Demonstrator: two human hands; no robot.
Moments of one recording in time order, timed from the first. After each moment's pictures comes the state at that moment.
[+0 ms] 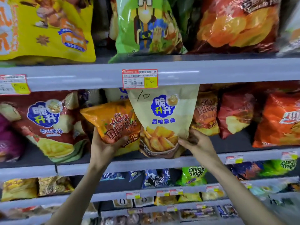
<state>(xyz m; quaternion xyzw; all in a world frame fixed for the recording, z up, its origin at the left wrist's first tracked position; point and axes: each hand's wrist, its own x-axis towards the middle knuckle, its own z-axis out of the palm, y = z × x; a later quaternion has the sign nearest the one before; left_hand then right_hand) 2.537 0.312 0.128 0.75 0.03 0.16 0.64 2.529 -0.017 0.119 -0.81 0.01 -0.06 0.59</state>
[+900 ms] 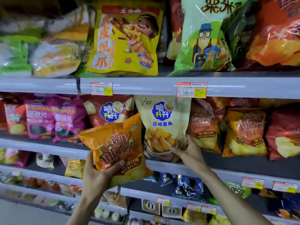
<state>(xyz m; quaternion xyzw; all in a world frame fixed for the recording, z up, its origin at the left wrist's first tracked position) 2.398 0.412 0.142 0.71 0.16 0.25 0.64 2.546 0.126 0.121 -0.81 -0.11 -0.01 0.58</state>
